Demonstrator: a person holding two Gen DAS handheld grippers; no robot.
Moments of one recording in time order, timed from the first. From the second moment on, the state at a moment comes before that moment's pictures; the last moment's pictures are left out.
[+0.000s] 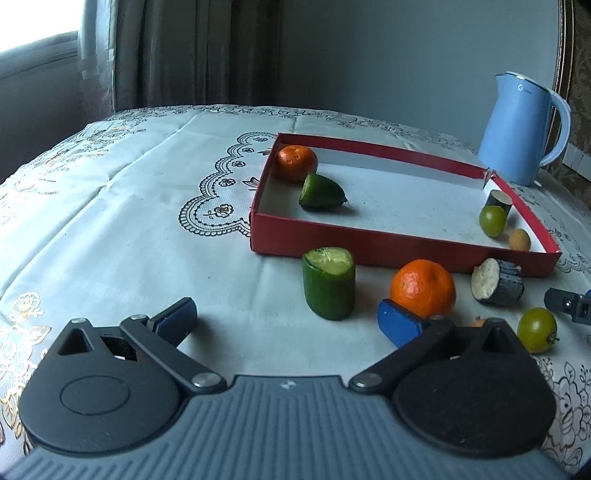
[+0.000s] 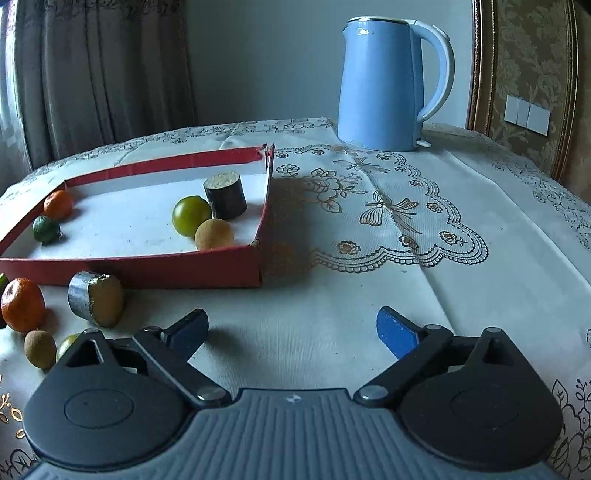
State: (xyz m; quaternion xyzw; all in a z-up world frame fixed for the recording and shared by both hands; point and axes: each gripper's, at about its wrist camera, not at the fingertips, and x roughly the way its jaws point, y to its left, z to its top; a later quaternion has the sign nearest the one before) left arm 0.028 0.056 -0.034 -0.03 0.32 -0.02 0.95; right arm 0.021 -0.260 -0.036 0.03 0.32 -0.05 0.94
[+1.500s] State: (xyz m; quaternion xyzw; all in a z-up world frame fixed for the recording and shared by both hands) left arm 0.030 0.037 0.011 0.01 0.26 -0.09 0.96; right arm 0.021 -0.259 -0.036 0.03 0.33 -0.05 0.94
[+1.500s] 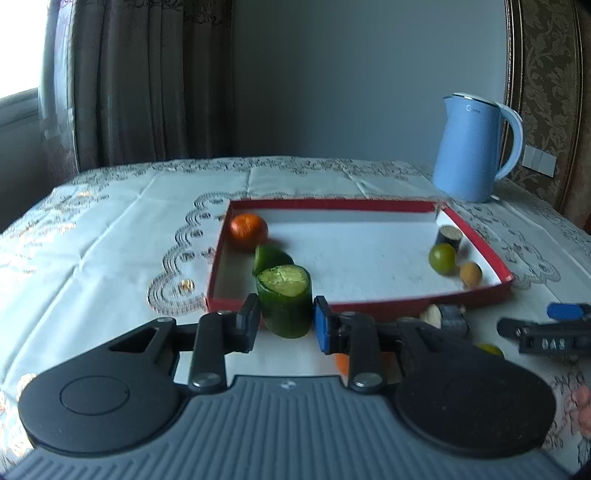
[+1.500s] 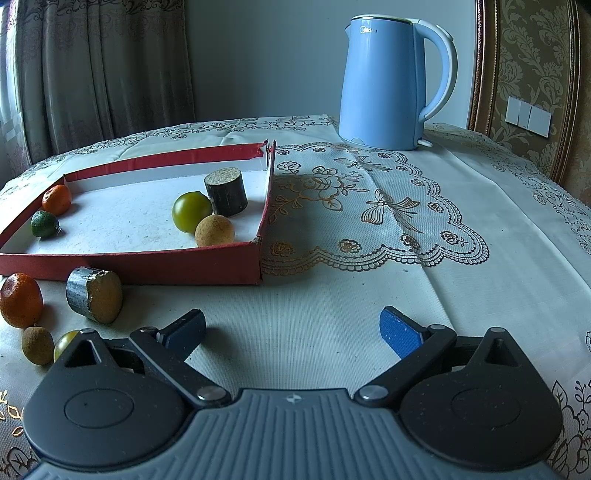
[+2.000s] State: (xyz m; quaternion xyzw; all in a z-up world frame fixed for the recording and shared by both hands) left arm 0.088 0.043 -0.002 -0.01 0.30 -0.07 0.95; right arm 0.021 -0.259 -0.036 0.03 0.33 -0.05 0.94
